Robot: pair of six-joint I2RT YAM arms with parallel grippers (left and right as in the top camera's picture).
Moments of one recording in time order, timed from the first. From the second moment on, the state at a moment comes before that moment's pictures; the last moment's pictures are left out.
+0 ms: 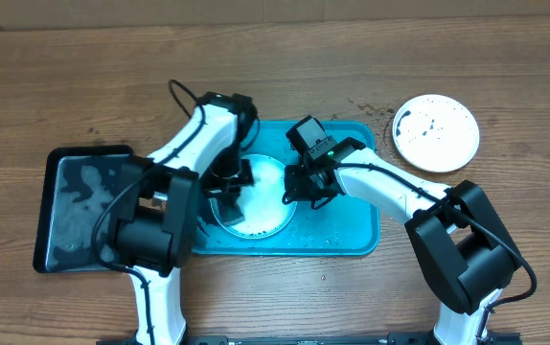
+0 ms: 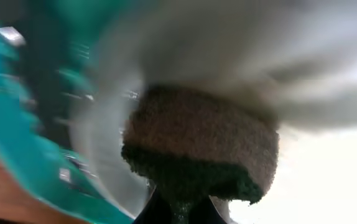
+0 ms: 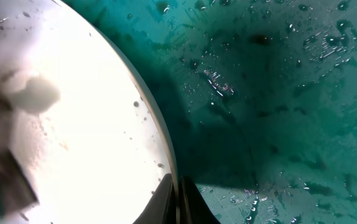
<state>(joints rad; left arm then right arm) -0.30 2.12 1.51 -1.29 -0.02 -0.53 0.62 1.96 1.26 -0.58 -0.21 0.54</state>
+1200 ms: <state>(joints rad) 0.35 2.04 1.65 -1.39 0.00 -0.46 0.62 1.96 1.26 -0.58 -0.21 0.54</state>
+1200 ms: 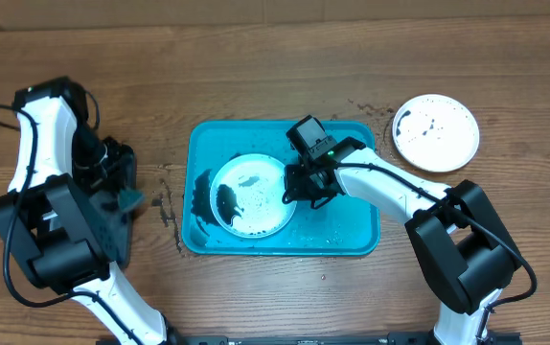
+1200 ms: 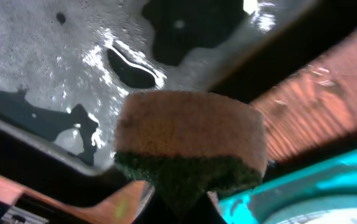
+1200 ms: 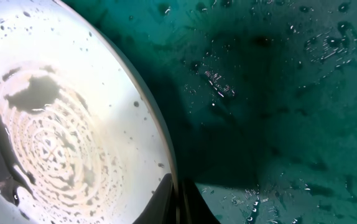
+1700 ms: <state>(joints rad) 0.57 2.04 1.61 -1.28 -0.03 -0.46 0.62 1.96 1.26 -0.58 -0.21 0.54</state>
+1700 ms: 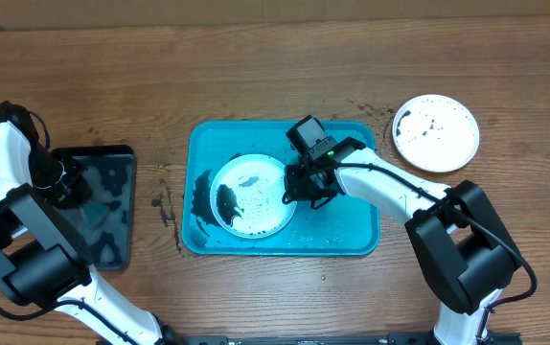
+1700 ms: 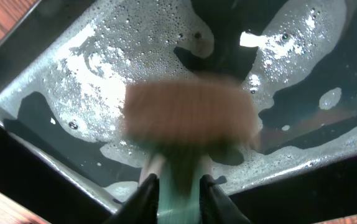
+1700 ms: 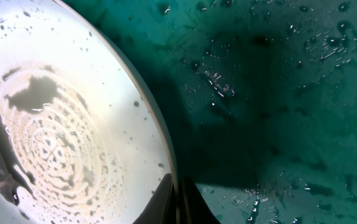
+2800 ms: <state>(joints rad) 0.57 2.04 1.61 -1.27 0.22 -0.46 0.86 1.92 1.71 -1.10 0.66 0.44</state>
